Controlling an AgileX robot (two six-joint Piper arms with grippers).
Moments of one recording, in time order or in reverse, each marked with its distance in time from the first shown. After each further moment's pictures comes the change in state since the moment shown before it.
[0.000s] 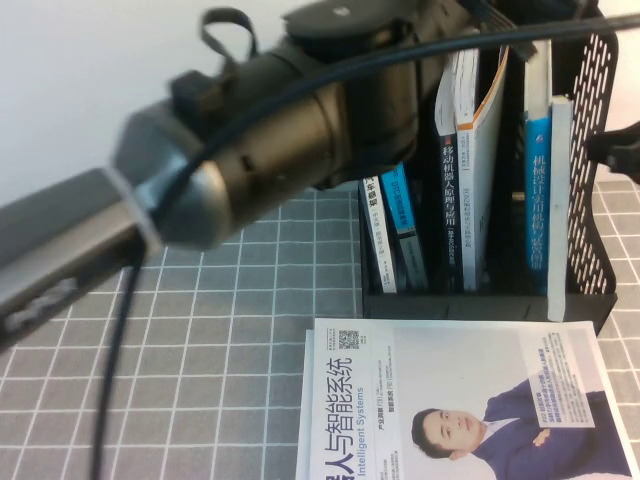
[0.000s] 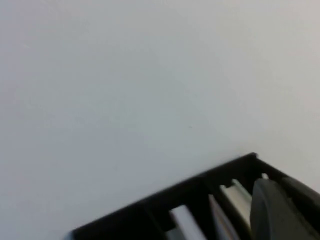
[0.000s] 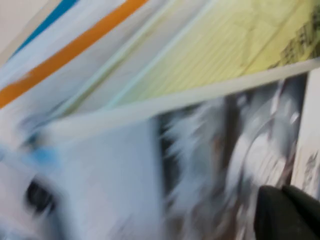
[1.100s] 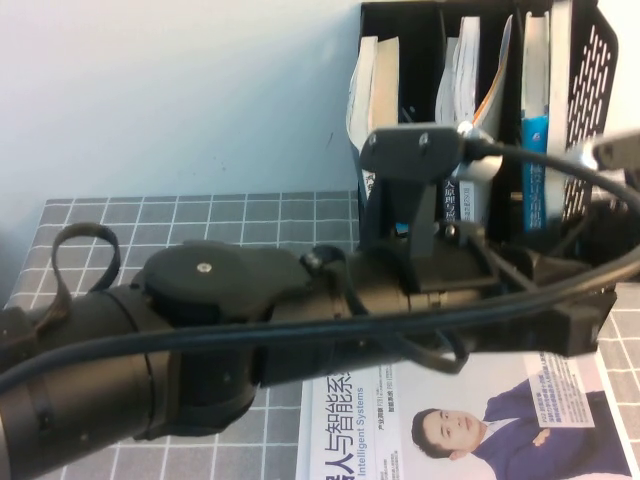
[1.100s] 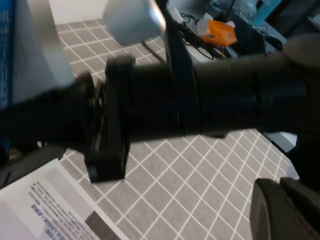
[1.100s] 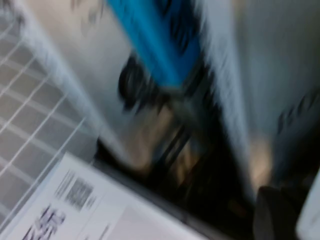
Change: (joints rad) right arm 0.246 -0.089 0.240 0.034 -0.166 -0.053; left arm -0.060 -0.349 0.709 0.032 0.636 -0.618
